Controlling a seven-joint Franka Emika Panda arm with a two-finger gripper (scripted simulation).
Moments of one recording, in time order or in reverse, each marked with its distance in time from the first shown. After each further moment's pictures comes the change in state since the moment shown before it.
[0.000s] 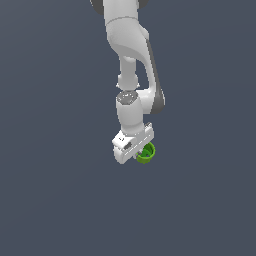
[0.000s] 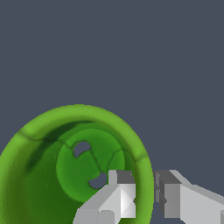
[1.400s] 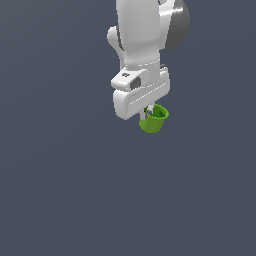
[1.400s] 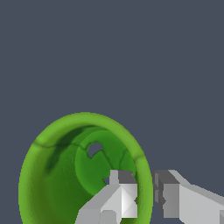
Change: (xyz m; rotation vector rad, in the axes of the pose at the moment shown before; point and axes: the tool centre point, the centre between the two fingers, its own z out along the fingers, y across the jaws) arm 0.053 -0.025 -0.223 -0.001 -0.001 -0.002
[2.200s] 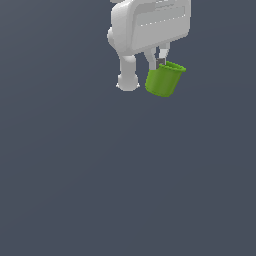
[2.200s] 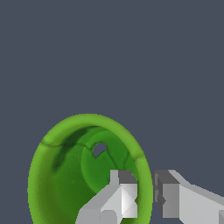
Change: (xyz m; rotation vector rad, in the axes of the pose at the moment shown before) arm 0.039 -0.012 -0.151 0.000 0.001 0.001
